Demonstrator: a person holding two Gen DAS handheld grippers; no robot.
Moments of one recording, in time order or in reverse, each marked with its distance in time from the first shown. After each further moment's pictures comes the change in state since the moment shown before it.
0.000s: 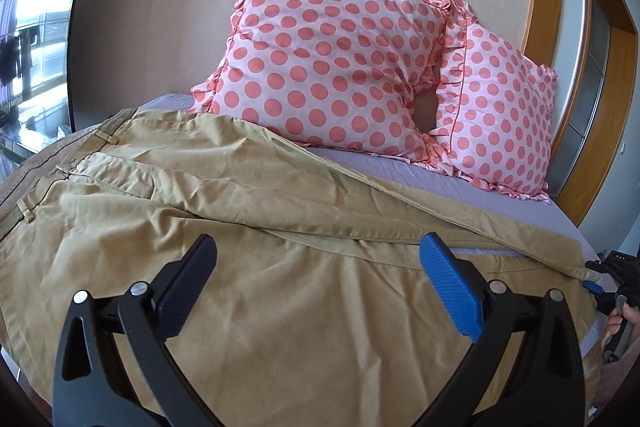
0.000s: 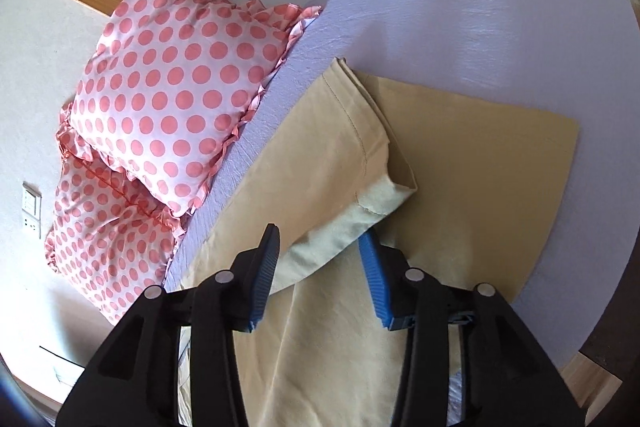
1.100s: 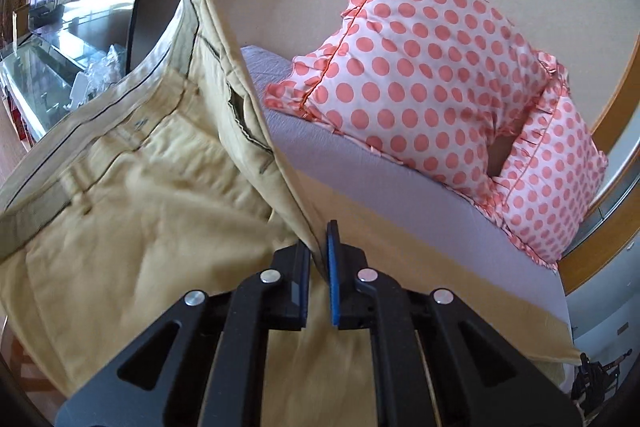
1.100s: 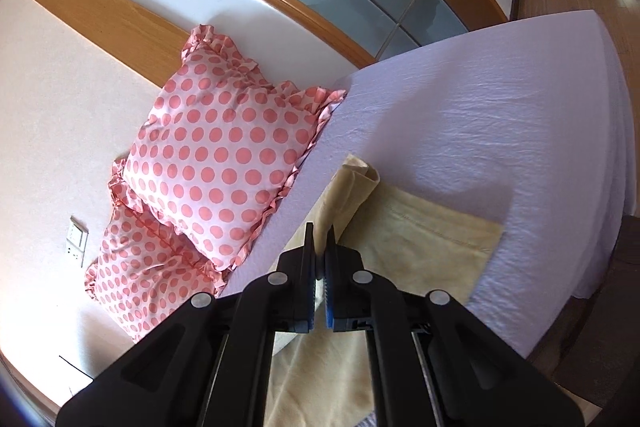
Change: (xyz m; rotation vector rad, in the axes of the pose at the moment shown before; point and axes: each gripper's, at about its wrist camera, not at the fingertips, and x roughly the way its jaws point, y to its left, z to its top) left arm -0.018 0.120 0.025 -0.307 0.132 0.094; right arm -0.063 -0.040 0.018 0.005 -0.226 0.168
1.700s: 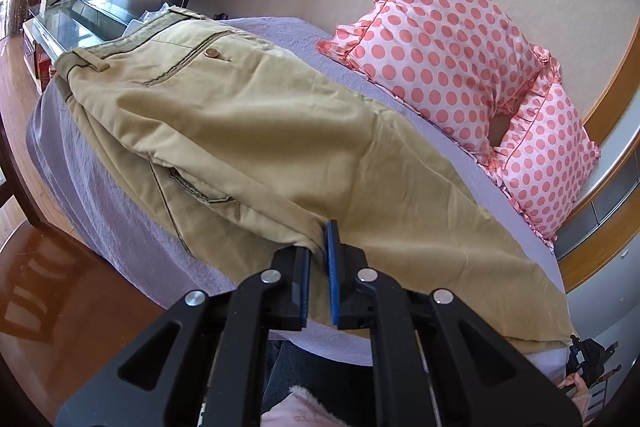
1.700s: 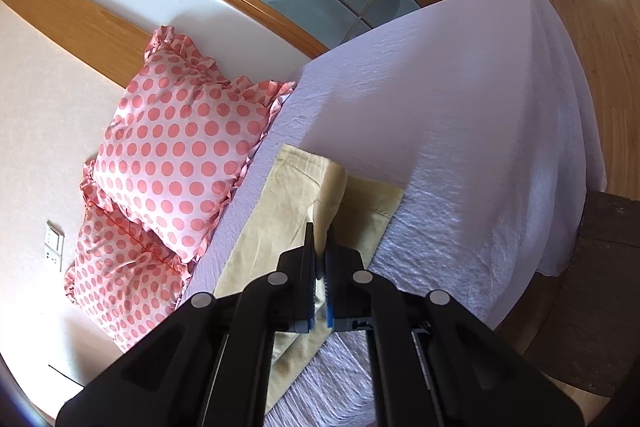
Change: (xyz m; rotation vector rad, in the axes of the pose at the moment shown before) left arm -0.059 0.041 -0.103 -0.076 -0.008 0.012; right arm -0.016 -0.037 -0.014 0.038 0.016 -0.091
